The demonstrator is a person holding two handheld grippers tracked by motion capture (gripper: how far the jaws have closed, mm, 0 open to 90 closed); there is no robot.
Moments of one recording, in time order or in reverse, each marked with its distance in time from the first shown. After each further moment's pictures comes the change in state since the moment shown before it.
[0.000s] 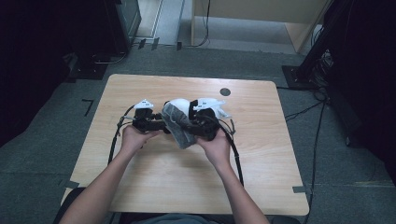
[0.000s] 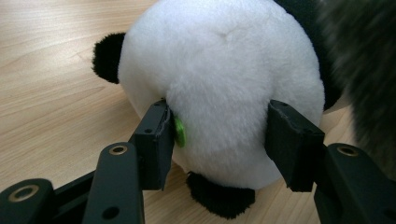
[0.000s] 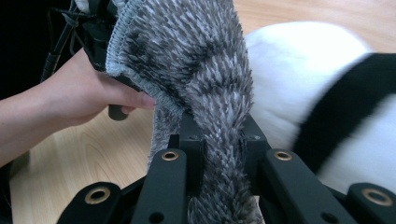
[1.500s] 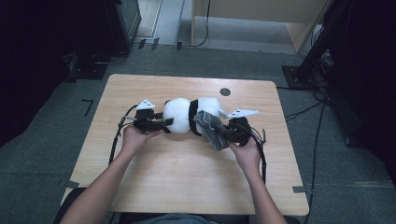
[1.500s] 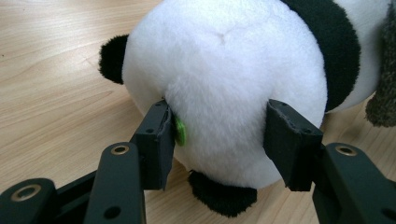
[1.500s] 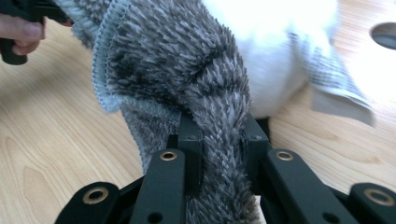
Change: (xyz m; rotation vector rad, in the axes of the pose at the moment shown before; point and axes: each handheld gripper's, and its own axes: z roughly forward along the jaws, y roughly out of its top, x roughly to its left) left arm -0.004 0.001 0.002 -0.002 0.044 0.041; right arm -0.067 -0.055 -0.061 0.010 -0.204 0.002
